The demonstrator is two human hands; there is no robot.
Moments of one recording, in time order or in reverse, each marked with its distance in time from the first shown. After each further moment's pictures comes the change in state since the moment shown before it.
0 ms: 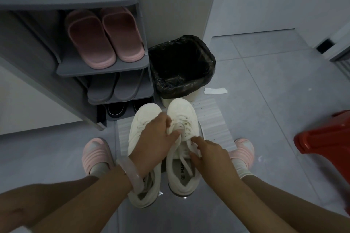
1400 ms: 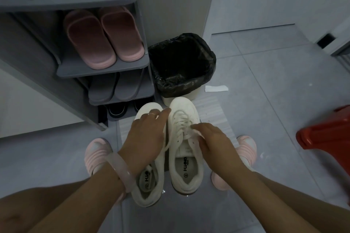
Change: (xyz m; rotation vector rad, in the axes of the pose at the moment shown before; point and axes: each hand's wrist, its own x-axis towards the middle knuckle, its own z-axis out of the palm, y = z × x) left_hand -0.002 -0.002 -0.025 0.570 -0.138 0.102; right_hand 0.015 0.005 -0.005 0.137 0.129 -0.080
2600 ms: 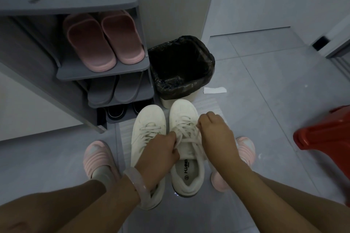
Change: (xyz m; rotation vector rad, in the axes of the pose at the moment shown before) left_hand -0.008 0.014 0.030 -0.238 -0.087 0.031; right_hand 0.022 -0.002 0.006 -0.309 0.214 -0.044
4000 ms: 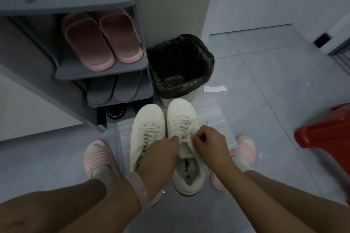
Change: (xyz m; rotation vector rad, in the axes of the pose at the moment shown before) left_hand 0.000 0.008 0.014 0.349 -0.043 -0.031; right_hand -0.015 -0.003 0.004 0.474 -0.213 0.389
